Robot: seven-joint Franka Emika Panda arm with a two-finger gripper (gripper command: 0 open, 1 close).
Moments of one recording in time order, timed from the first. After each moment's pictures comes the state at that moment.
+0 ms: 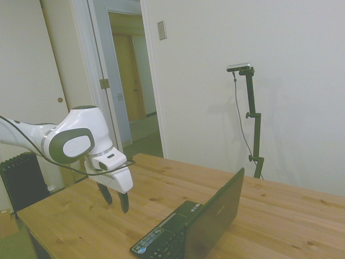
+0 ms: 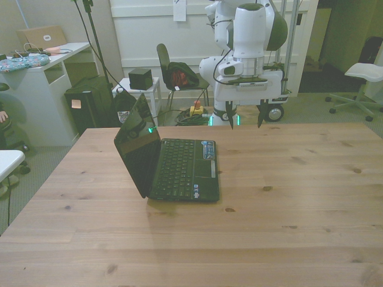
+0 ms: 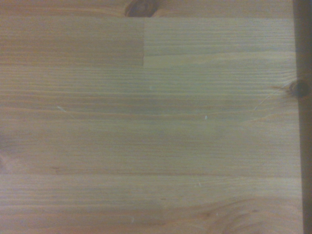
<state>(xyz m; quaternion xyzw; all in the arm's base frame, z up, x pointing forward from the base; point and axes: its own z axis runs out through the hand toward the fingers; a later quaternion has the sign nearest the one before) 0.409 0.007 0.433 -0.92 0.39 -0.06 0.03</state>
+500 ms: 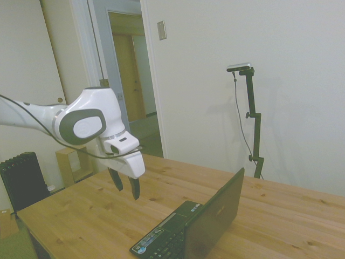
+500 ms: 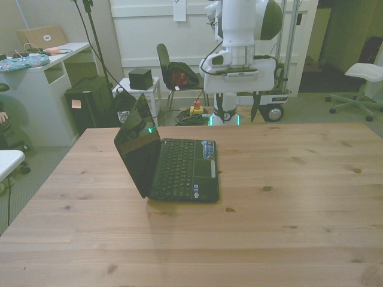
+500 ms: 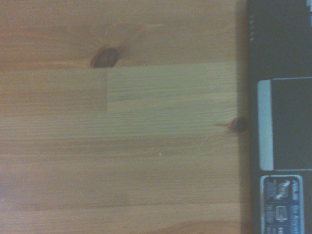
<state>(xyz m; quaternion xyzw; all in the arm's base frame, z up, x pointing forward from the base) 0.440 -0.048 0.503 -0.90 0.42 -0.05 0.04</state>
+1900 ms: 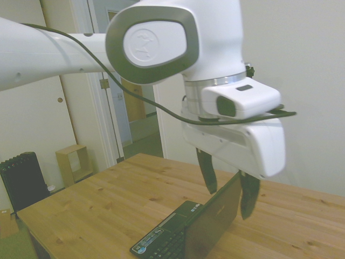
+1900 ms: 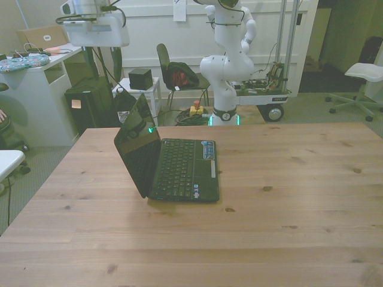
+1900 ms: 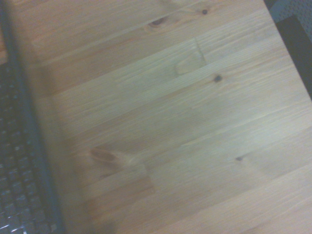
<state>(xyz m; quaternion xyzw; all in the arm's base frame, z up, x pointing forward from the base) 0.374 -0.435 0.599 -0.81 0.58 -0.04 0.02</state>
